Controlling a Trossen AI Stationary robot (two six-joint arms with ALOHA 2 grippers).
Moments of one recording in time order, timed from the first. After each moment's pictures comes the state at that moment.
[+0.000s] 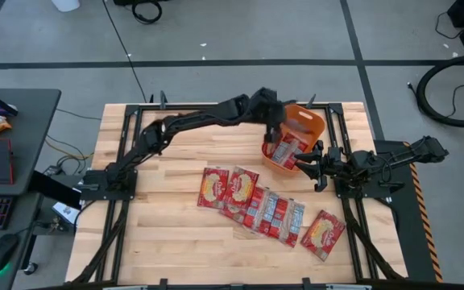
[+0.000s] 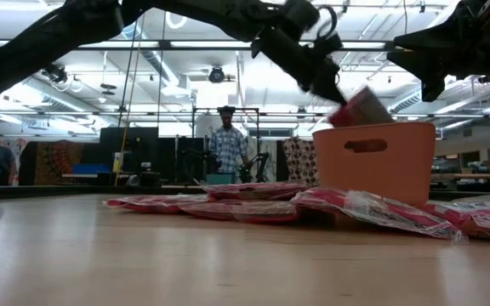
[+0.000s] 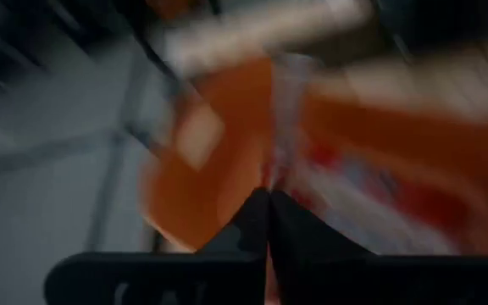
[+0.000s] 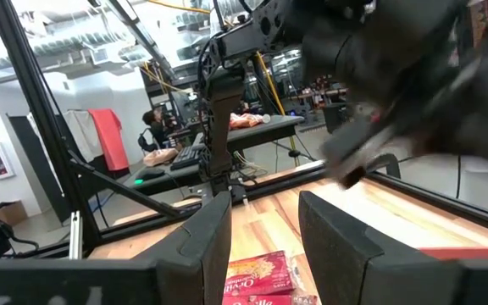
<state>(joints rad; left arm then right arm) 0.28 2.37 2.28 -0.49 0.00 0.46 0.21 0.29 0.01 0.49 0.39 0.17</state>
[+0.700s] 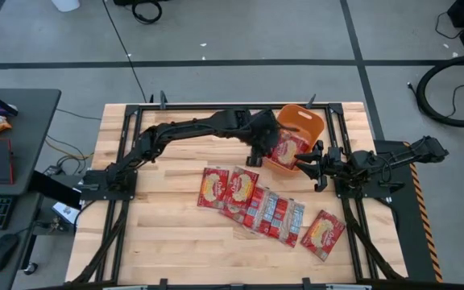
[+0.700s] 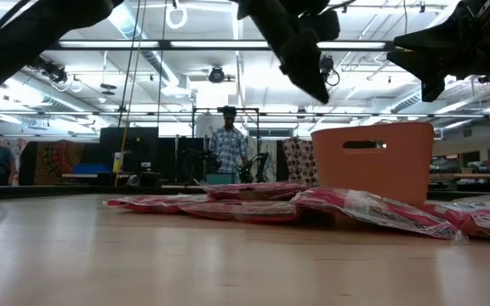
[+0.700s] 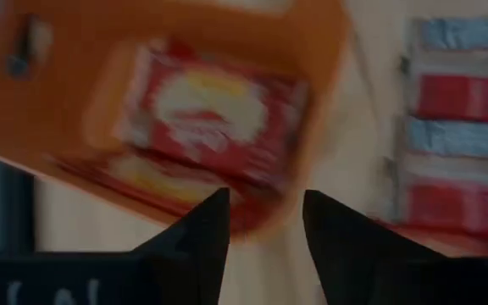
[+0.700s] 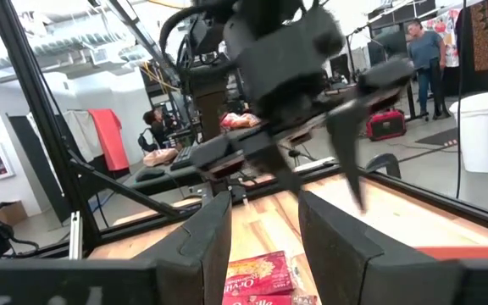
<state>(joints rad) 0.15 2.29 2.31 -0.95 0.03 0.39 0.21 0.29 0.01 0.48 0.39 0.17</state>
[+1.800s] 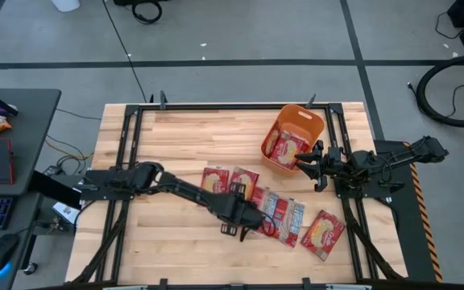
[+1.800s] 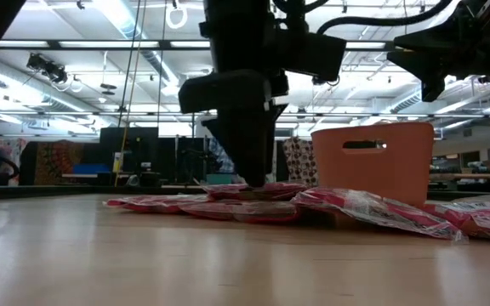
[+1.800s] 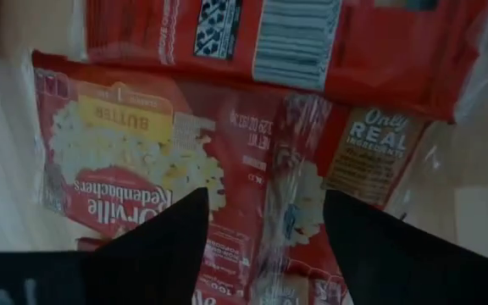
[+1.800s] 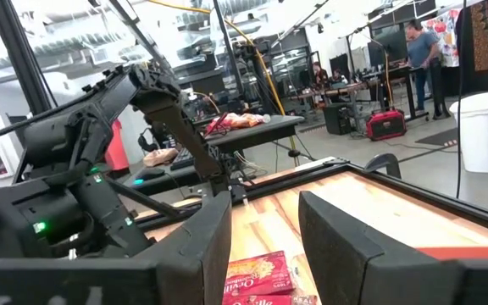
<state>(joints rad) -0.32 2.30 1.93 -1.06 -0.37 -0.07 0.21 0.29 0.01 0.48 0.39 0.17</state>
